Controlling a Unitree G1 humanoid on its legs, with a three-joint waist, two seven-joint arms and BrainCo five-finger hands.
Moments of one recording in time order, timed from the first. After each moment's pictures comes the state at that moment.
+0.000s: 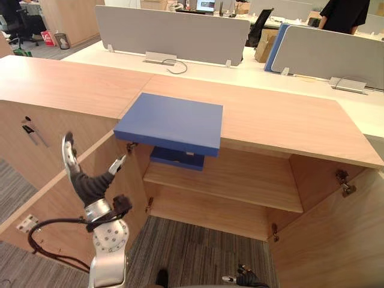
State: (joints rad) left arm 0.17 0.02 0.05 -0.46 0.46 -0.13 0.57; right arm 0.10 -0.01 -0.04 1.07 0.02 -0.02 -0.04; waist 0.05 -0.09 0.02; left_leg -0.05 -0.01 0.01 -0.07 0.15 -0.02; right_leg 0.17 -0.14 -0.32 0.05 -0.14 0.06
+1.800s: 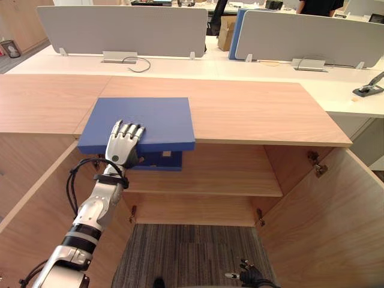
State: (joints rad) left arm -0.35 0.53 -0.21 0.27 1.07 -0.03 0.46; right arm 0.06 -0.06 -0.06 1.10 -0.03 -0.07 0.00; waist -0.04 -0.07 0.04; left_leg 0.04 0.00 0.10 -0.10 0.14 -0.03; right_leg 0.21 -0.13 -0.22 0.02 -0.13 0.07
